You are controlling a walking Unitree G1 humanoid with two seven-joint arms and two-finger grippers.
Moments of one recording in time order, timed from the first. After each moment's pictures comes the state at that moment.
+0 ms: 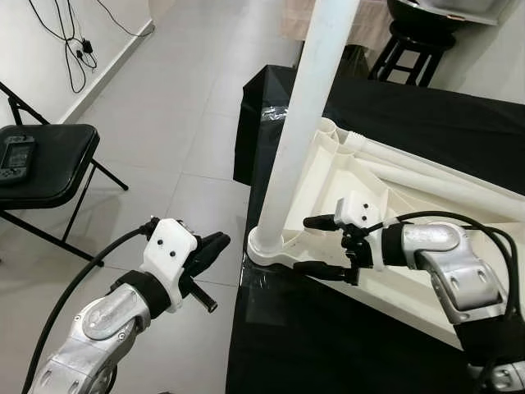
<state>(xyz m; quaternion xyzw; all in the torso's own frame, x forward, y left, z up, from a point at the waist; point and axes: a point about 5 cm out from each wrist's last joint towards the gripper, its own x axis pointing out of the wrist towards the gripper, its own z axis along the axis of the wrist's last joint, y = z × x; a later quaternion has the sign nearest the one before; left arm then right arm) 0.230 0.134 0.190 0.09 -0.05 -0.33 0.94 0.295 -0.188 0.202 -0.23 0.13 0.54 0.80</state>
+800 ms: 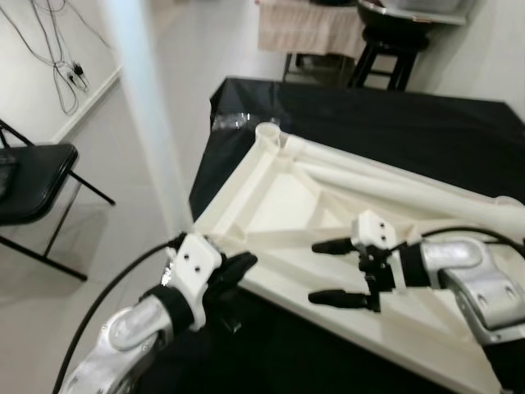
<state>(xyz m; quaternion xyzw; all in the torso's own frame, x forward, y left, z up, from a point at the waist) 0.227 0.121 0.186 0.08 -0.04 -0.37 0.93 0.281 -0.176 0.190 -0.20 0.13 0.58 0.78</state>
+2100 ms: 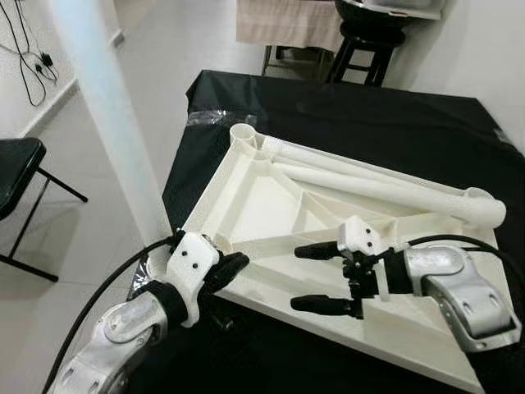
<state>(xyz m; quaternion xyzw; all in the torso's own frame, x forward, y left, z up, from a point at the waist) 0.229 0.118 0.174 0.08 0.00 -0.37 0.93 0.274 -0.167 0.184 -0.17 0.12 0.60 0.77</state>
